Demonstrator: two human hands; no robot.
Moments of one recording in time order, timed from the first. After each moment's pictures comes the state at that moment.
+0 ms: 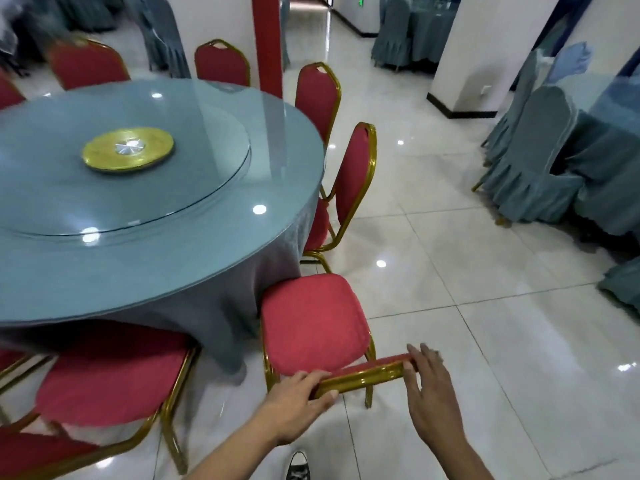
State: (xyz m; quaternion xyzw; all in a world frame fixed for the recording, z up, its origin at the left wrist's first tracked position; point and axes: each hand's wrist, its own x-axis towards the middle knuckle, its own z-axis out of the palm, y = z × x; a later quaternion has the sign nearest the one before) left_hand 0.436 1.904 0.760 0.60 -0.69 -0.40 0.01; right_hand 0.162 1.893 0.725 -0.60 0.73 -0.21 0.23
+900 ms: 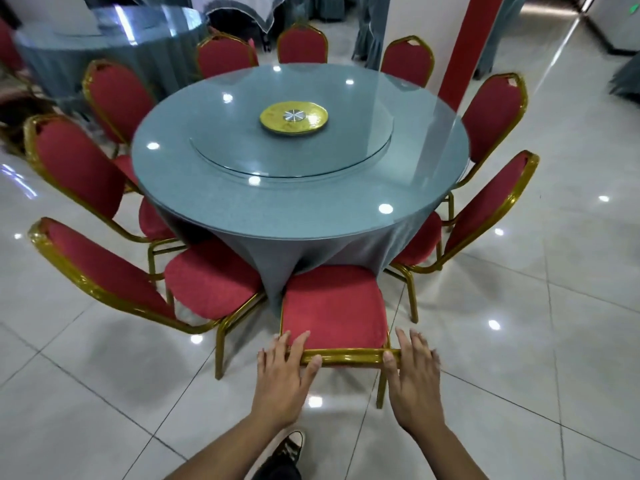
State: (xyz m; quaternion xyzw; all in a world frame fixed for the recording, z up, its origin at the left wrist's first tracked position) left_hand 0.364 1.924 0.723 0.88 -0.39 -0.21 0.18; right_hand 0.167 1.766 0.704 -0.84 0.47 -0.12 0.23
